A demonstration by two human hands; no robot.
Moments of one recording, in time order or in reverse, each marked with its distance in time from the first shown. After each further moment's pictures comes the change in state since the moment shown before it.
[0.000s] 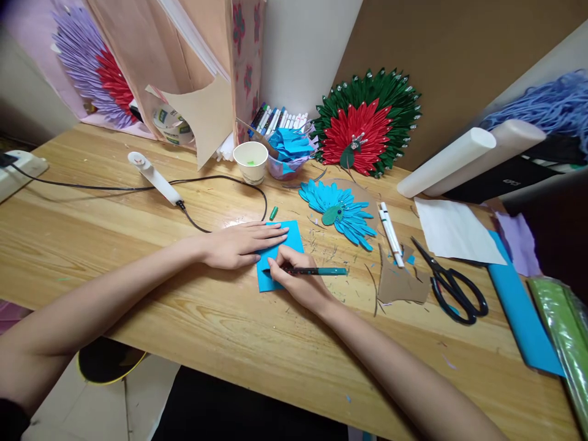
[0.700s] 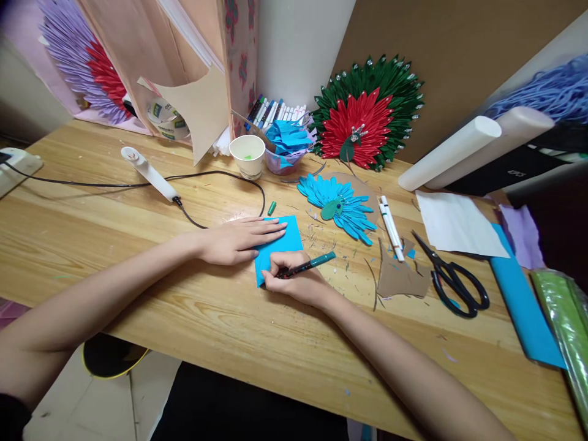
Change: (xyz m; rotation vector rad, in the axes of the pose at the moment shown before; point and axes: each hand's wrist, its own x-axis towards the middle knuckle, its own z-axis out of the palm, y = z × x) left_hand 0.000 -0.002 0.001 0.018 0.001 0.004; right_hand -0.002 0.003 -0.006 0.004 -0.202 -0.070
